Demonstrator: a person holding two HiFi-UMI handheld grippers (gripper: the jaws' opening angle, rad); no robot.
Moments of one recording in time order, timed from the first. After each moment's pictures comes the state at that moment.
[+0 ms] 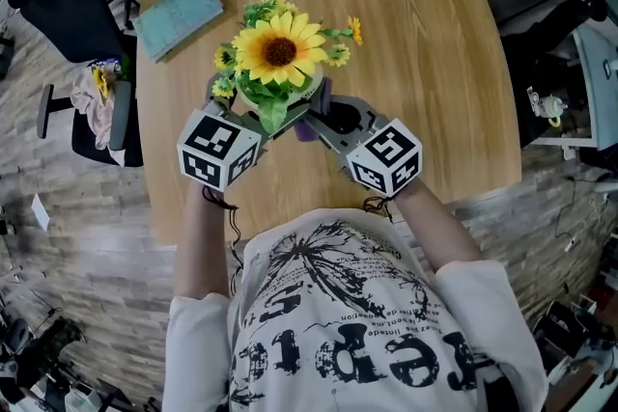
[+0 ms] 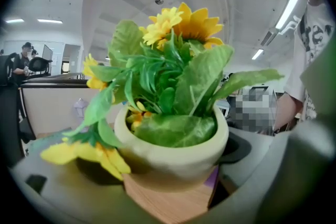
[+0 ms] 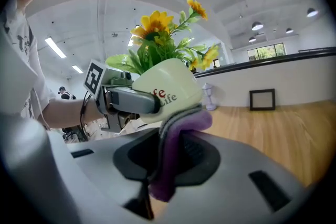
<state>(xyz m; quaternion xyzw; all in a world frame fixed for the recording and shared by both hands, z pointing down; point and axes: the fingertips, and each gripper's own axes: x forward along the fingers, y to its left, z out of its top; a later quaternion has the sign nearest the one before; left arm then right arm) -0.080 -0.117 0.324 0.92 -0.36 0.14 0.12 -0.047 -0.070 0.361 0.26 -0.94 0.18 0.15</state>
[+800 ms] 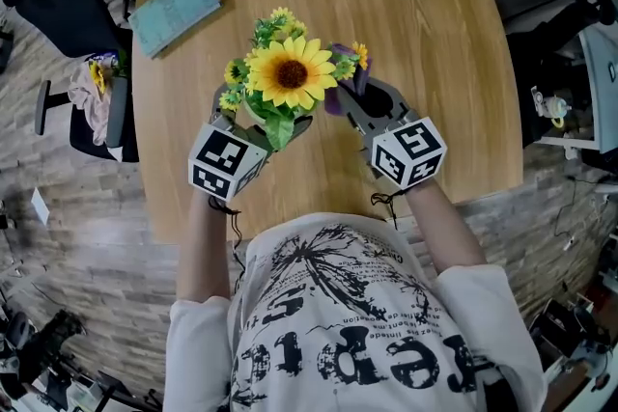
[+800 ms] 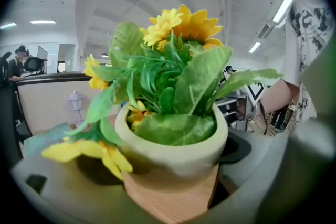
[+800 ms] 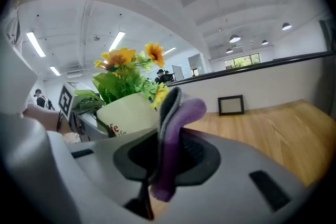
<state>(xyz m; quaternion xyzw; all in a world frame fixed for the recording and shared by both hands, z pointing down) -0.073 -0.108 0.363 0.92 -0.34 0.17 0.11 0.018 -0.121 0.367 0.38 -0.90 0.17 0.12</state>
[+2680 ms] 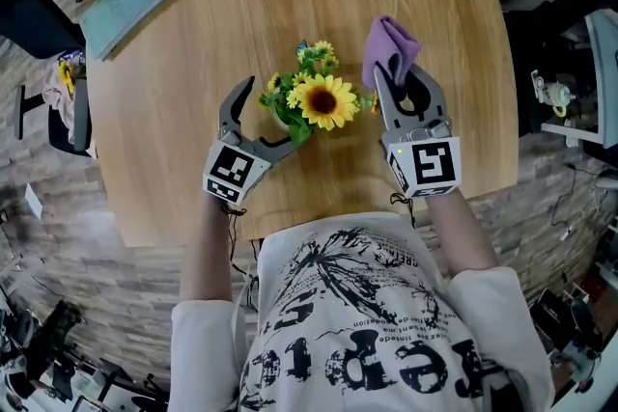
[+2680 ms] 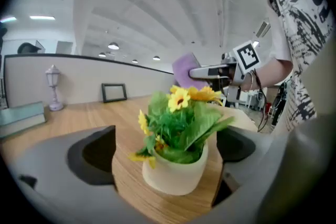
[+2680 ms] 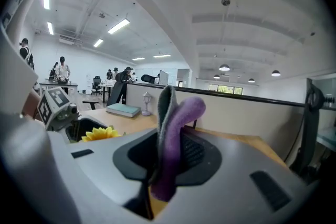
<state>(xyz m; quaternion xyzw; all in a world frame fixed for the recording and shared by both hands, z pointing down) 0.035 -0.101 0.474 0.92 -0.33 0.16 0.11 0.170 -0.155 0.375 0.50 -0.85 0.02 0.17</state>
